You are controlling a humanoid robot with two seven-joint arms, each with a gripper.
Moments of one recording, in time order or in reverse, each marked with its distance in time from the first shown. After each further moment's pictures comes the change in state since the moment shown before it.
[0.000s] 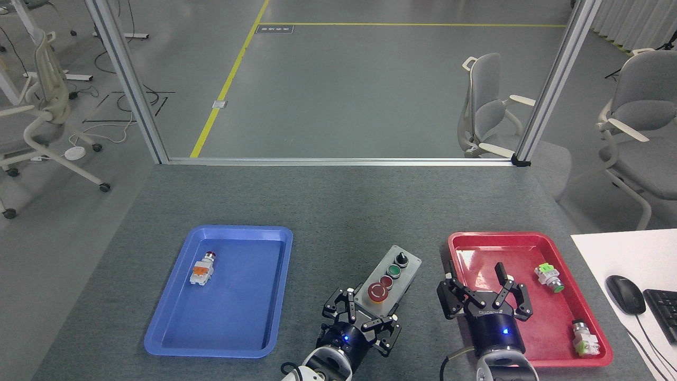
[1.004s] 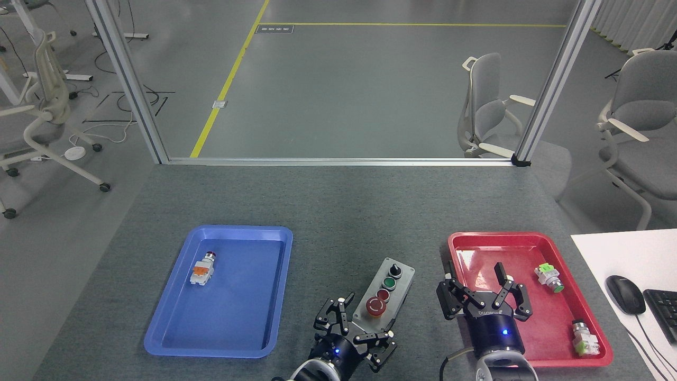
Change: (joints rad) left arm 0.074 0.093 -0.020 -0.123 0.001 -0.017 0.004; right arm 0.001 0.002 -0.001 0.003 0.003 -0.004 -0.005
